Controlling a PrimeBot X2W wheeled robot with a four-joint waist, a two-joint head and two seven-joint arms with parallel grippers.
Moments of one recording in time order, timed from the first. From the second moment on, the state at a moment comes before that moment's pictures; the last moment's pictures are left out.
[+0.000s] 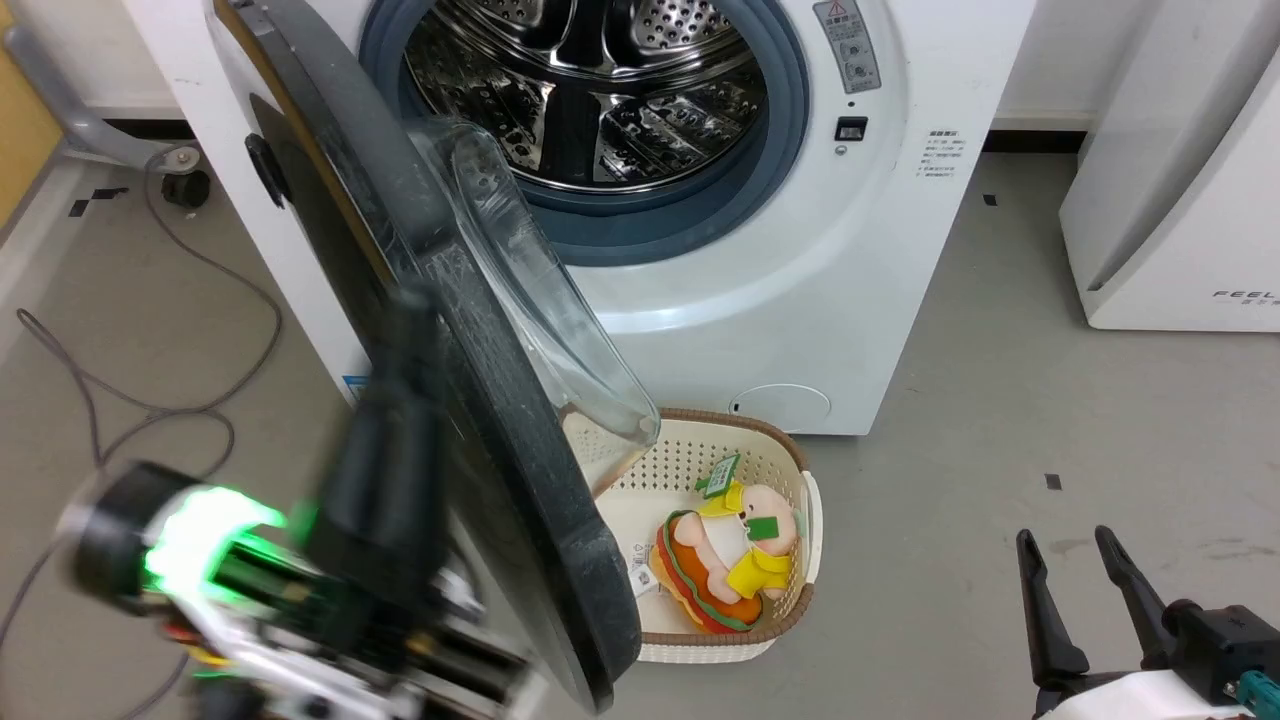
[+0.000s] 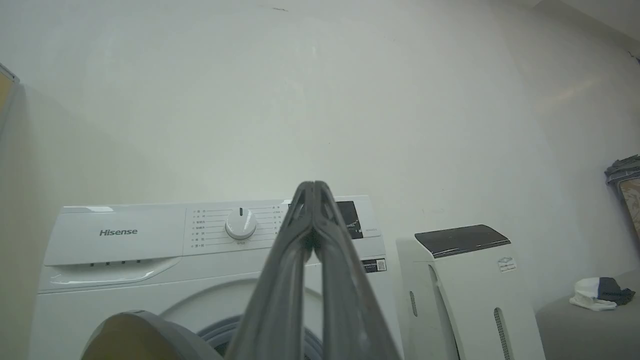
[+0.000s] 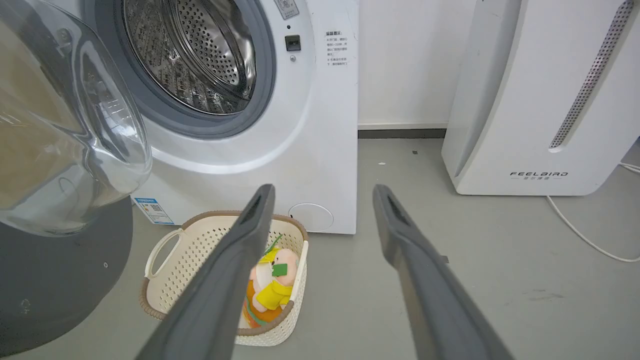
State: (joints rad) left arm -0.12 0.05 -0.21 -0.67 -0.05 -0.10 -0.26; right arm 0.08 -0.05 -0.08 0.04 0.12 0.13 -0.12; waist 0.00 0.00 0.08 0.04
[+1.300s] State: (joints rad) left arm -0.03 0.14 -0.56 -0.06 -0.20 -0.06 -0.16; right arm 0.07 -0.05 -0.08 0.08 0.13 0.13 -0.12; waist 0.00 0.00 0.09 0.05
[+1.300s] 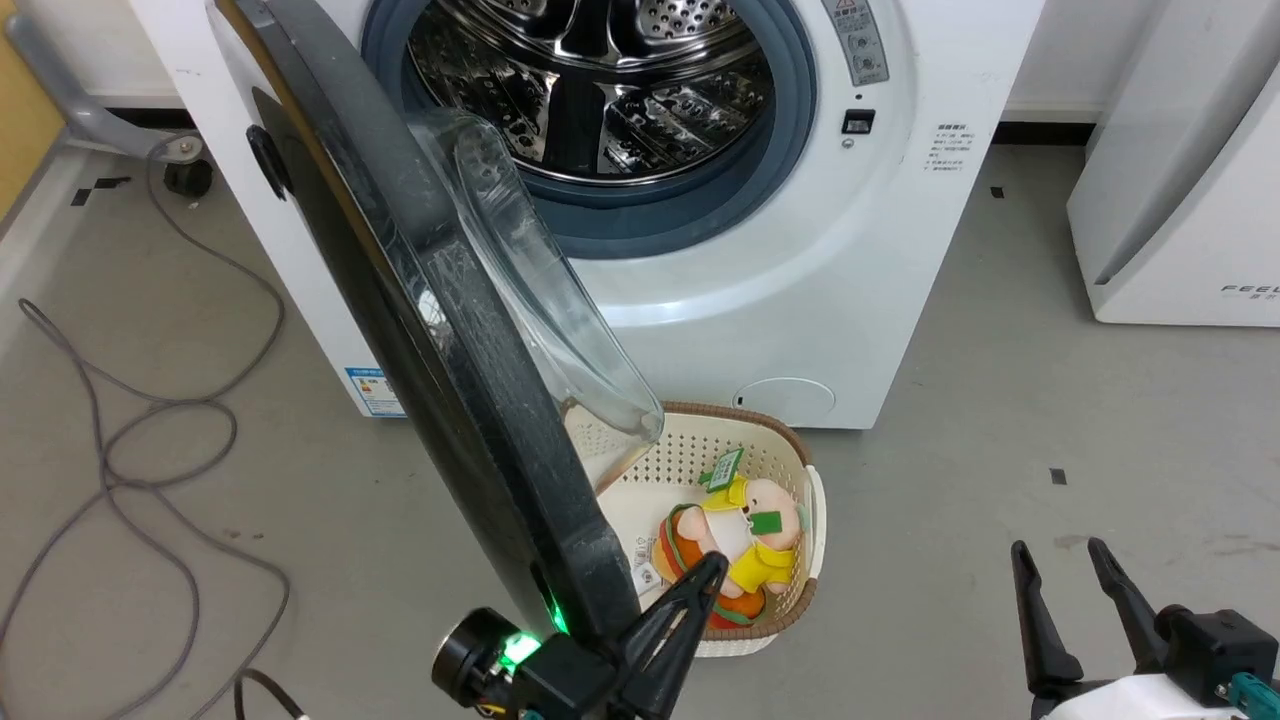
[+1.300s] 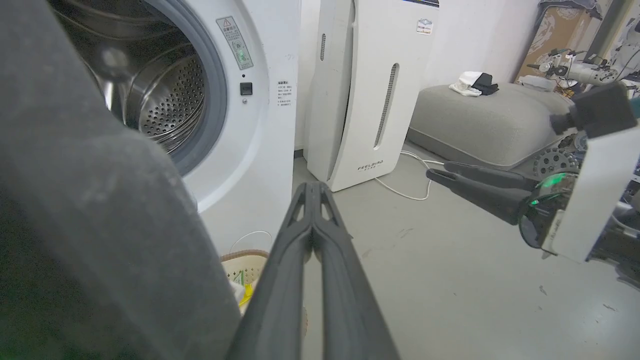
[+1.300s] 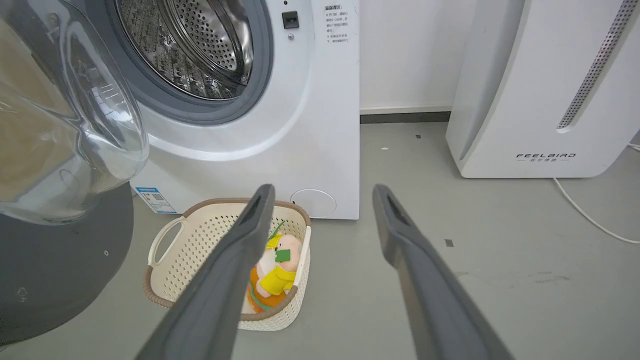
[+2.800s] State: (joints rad) left arm 0.07 0.14 -0.49 -0.19 -0.21 0.12 -0.19; right arm 0.07 -0.05 -0.11 0.07 0.14 0.13 -0.10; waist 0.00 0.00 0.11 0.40
